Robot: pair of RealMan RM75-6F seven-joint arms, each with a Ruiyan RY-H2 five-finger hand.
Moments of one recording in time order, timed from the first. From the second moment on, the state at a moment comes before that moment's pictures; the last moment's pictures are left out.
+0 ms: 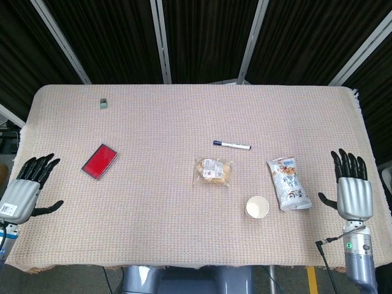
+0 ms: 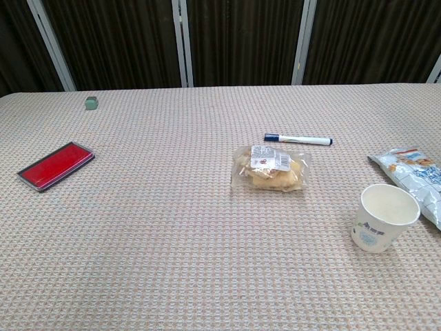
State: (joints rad) left arm -0.23 -1.08 -0.03 -1.59 1.55 1.35 -0.06; right arm 0.21 -1.28 0.19 -1.61 -1.28 1.46 -0.31
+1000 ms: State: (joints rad) left arm -0.24 -1.08 -0.03 -1.59 1.54 1.35 -0.05; right arm 0.21 -1.07 0.18 -1.95 -1.27 1.33 -0.18
